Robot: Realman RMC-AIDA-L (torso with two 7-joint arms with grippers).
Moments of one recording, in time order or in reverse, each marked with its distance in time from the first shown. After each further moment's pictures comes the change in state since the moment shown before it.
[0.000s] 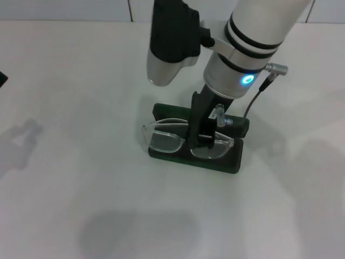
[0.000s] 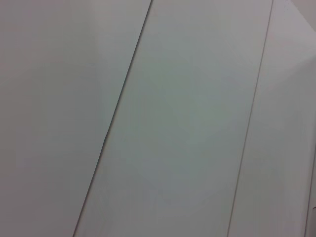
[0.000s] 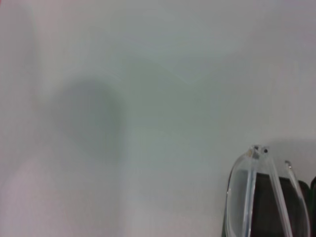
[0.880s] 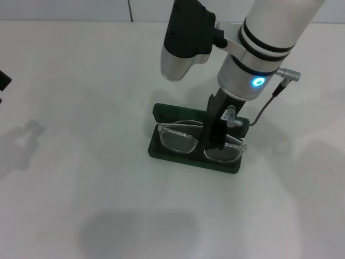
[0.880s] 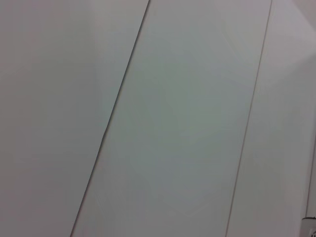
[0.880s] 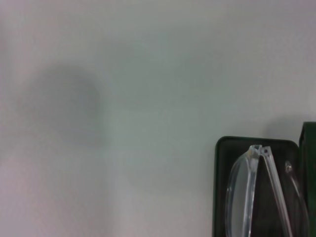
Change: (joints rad) left arm 0.000 -0.007 0.002 -0.003 0.005 -0.003 0.006; right arm -0.017 0.000 0.029 0.056 -0.034 -0.003 0.049
